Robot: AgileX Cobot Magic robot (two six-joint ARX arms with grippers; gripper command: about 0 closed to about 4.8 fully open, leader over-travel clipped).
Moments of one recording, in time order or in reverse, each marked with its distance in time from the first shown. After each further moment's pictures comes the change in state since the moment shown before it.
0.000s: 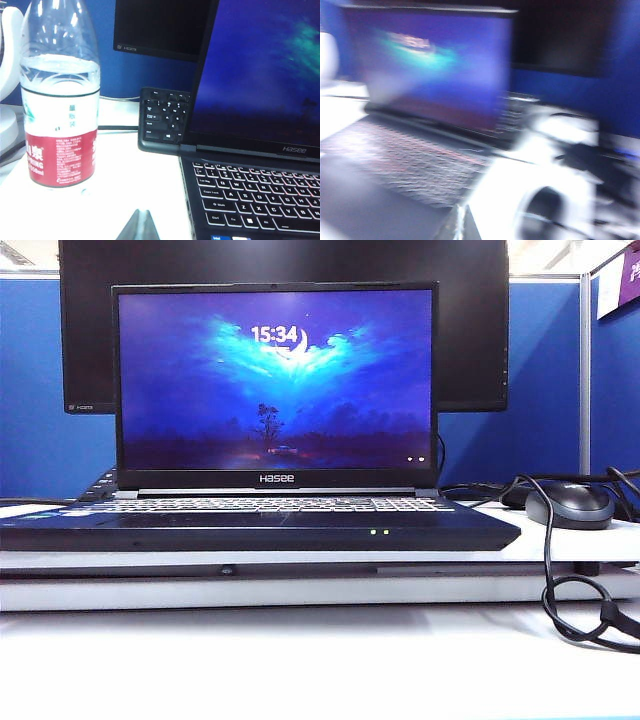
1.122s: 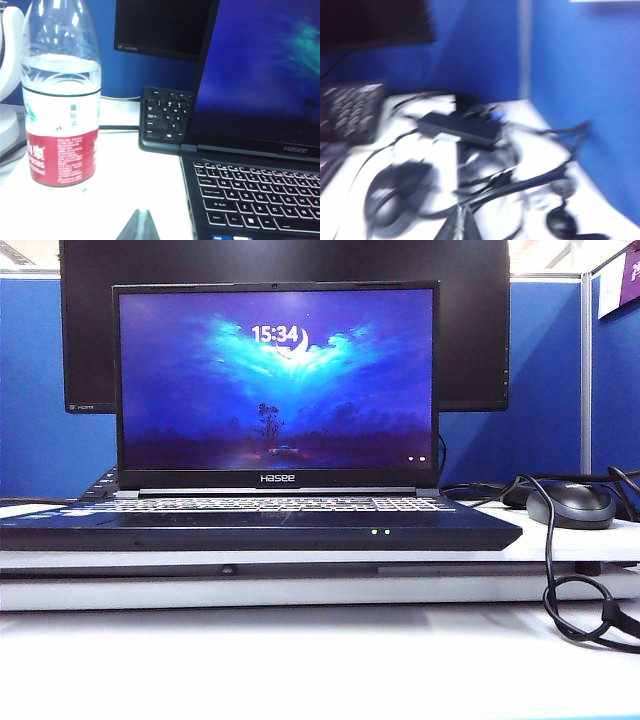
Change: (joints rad) left arm 0.000 0.000 0.000 0.000 0.000 0.000; right arm -0.367 -0.147 -0.385 0.296 0.087 0.099
